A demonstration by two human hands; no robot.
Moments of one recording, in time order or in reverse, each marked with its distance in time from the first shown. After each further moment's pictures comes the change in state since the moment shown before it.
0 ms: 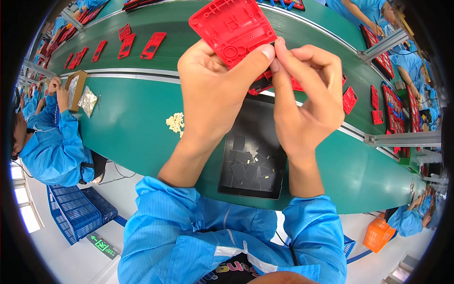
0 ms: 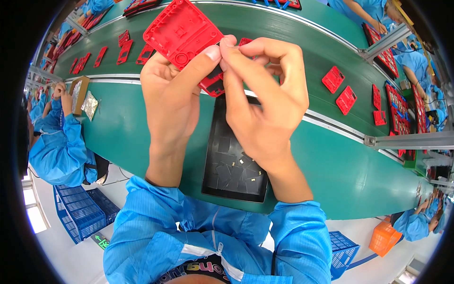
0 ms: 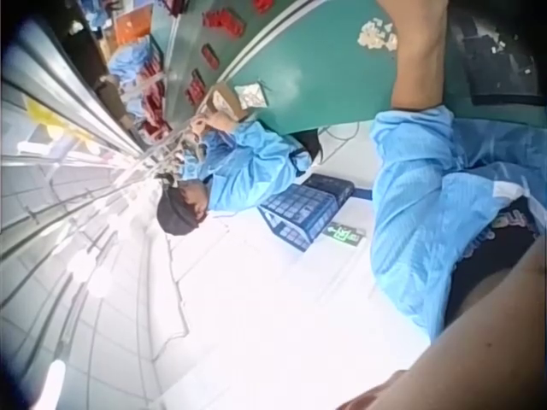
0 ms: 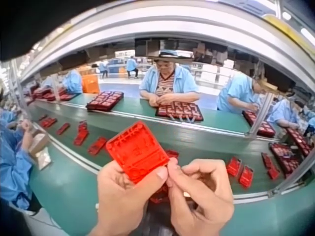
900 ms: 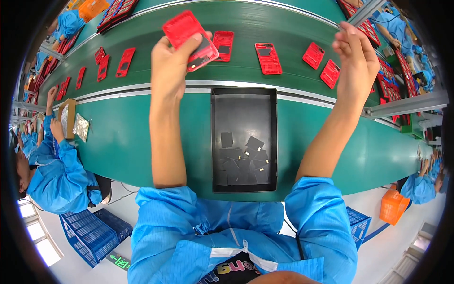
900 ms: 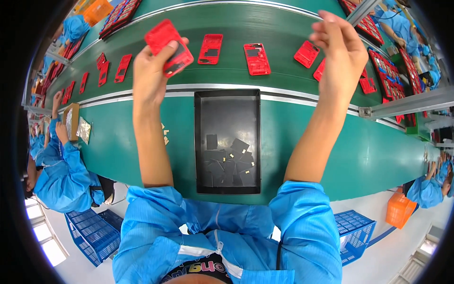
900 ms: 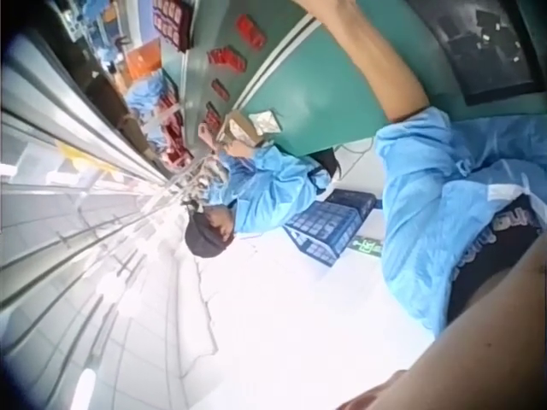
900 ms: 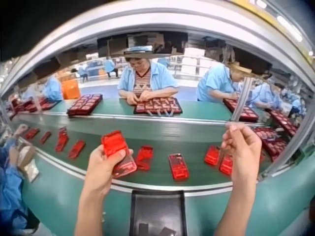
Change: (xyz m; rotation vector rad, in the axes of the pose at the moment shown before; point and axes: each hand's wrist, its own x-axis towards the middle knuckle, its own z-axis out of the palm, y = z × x) left_hand 0.057 -0.053 -0.062 0.224 0.006 -0.244; right_hand 0.041 0.093 -0.115 0.215 0.272 0.587
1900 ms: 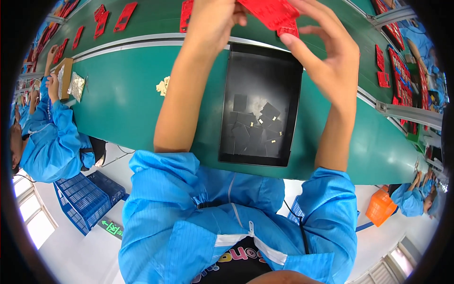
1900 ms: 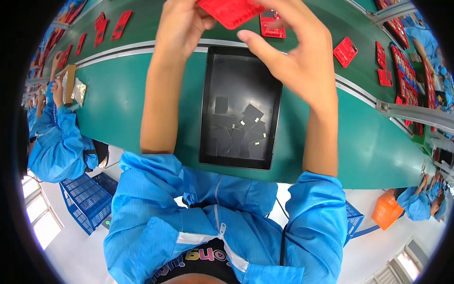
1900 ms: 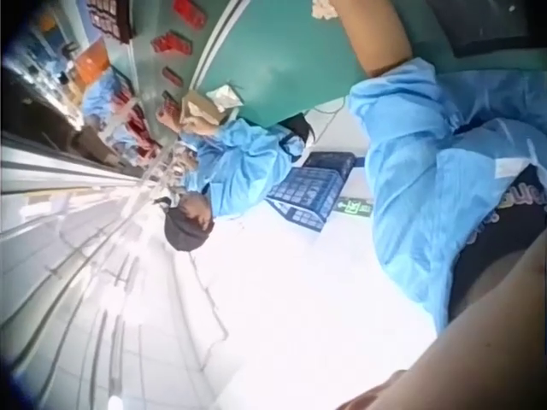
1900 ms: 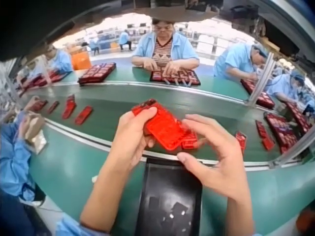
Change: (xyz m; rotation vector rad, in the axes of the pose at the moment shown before) left_hand -0.006 -0.024 0.018 -0.155 -0.105 -0.108; right_hand -0.086 -0.008 0.056 -0.383 -0.758 -0.180
